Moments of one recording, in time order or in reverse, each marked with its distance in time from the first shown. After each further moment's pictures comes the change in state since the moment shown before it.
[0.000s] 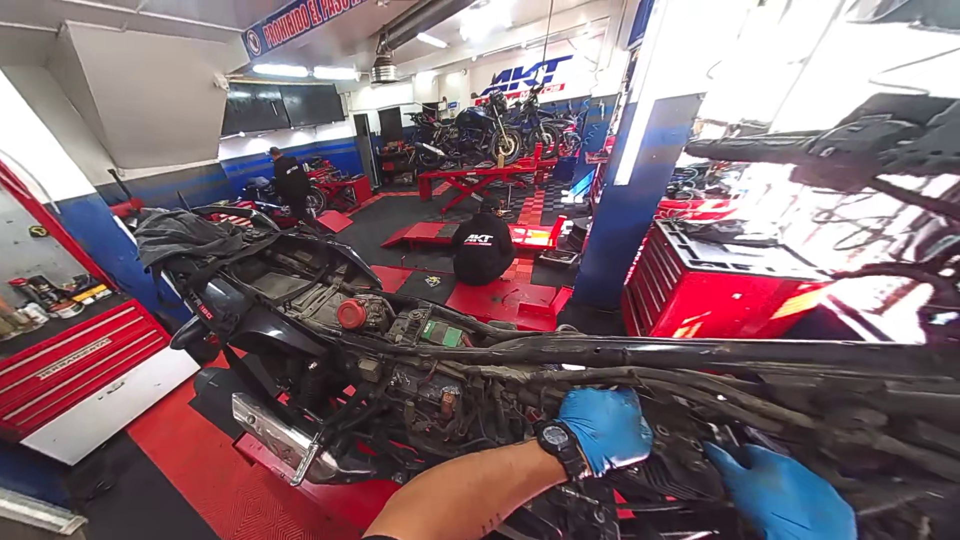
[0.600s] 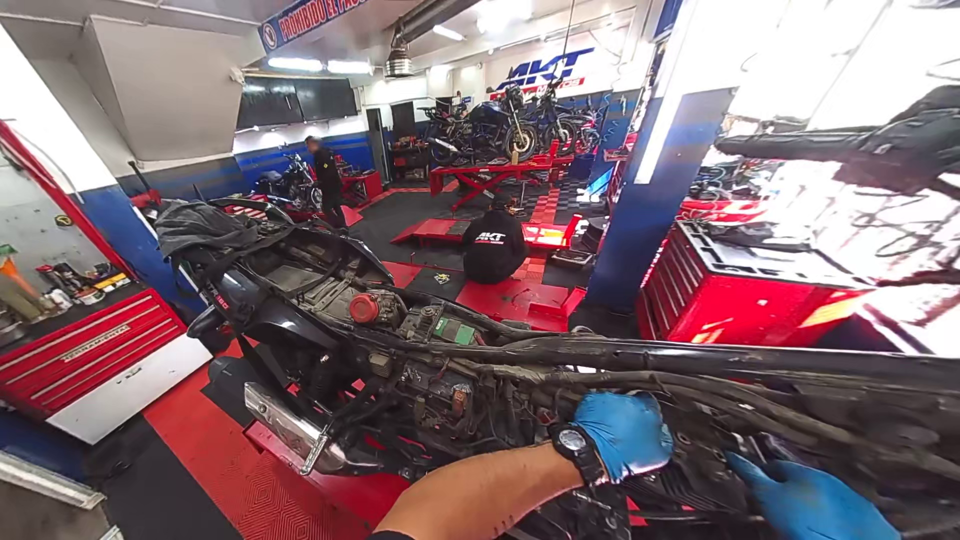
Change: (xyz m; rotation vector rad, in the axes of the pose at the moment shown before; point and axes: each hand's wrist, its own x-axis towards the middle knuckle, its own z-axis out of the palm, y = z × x) left_hand 0.001 0.000 -0.001 -0.012 -0.014 -0.006; right_hand 0.005 0.002 -0.004 0.013 -0.069 0.057
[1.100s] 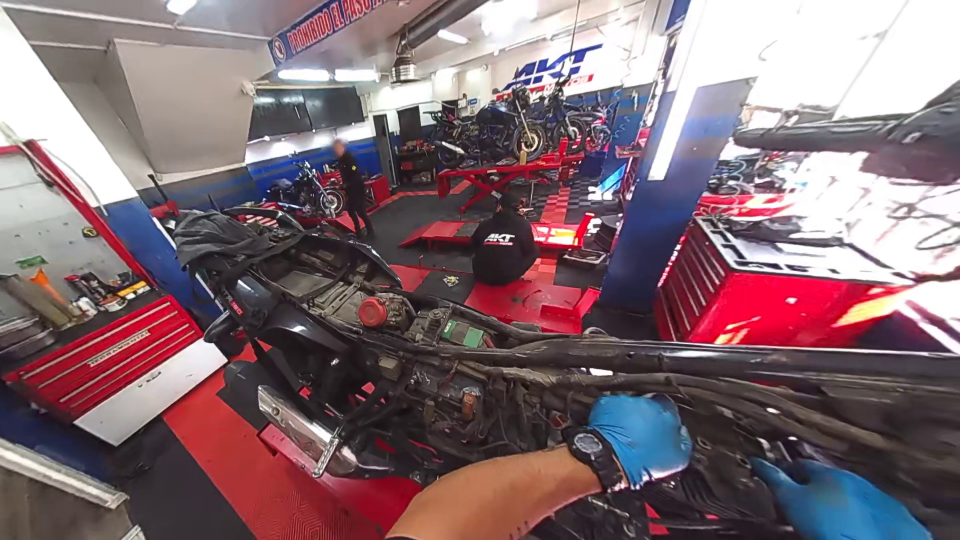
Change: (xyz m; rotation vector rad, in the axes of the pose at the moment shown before) left_hand 0.000 0.003 -0.002 0.000 0.008 -0.019; right_hand 0.007 0.002 0.000 -0.014 -0.015 -0.082
